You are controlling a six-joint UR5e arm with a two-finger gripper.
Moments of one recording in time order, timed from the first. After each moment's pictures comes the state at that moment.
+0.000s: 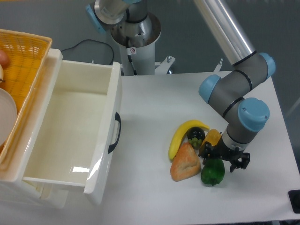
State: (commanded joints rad) arm 2.70 -2.24 -1.38 -1.05 1.37 0.90
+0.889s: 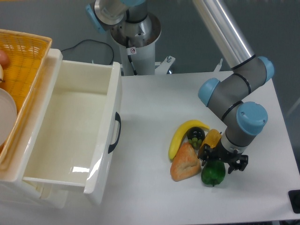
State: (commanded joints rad) arm 2.69 -2.26 -1.37 -1.03 1.37 0.90
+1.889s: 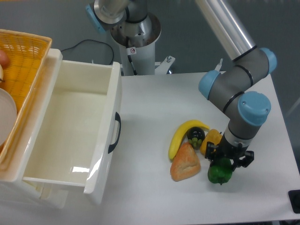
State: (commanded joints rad) arm 2.70 -2.15 -1.37 -1.03 1.46 0.87
